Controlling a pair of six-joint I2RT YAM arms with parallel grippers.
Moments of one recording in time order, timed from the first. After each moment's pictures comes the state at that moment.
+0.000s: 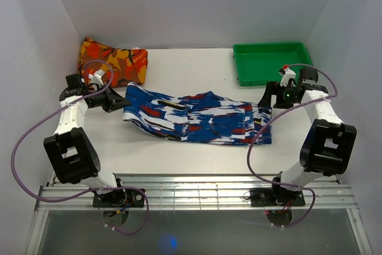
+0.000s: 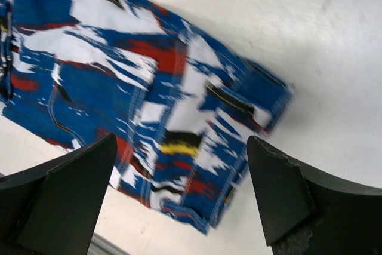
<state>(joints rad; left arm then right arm) 0.34 1.51 1.13 -0.68 0.94 -0.25 -0.15 1.56 1.14 -0.59 -0.59 -0.17</state>
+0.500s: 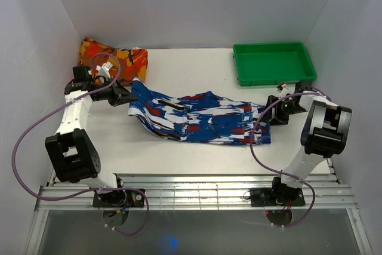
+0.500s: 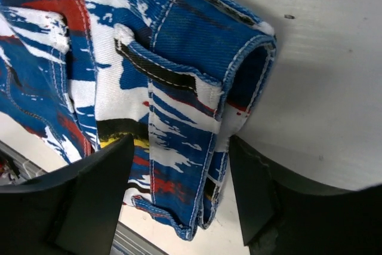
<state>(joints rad) 0.25 1.51 1.21 -0.71 0.95 -0.27 -0.25 1.79 1.08 -0.66 -0.59 -0.15</state>
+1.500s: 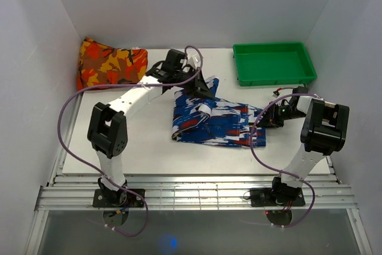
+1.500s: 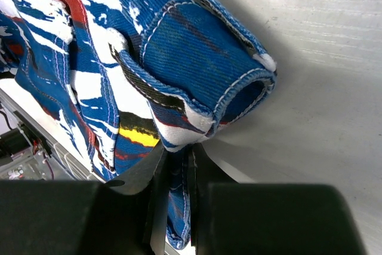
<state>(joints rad) -0.54 1.86 1.60 -0.42 0.77 -0.72 -0.25 1.82 1.02 -0.63 -0.73 -0.14</state>
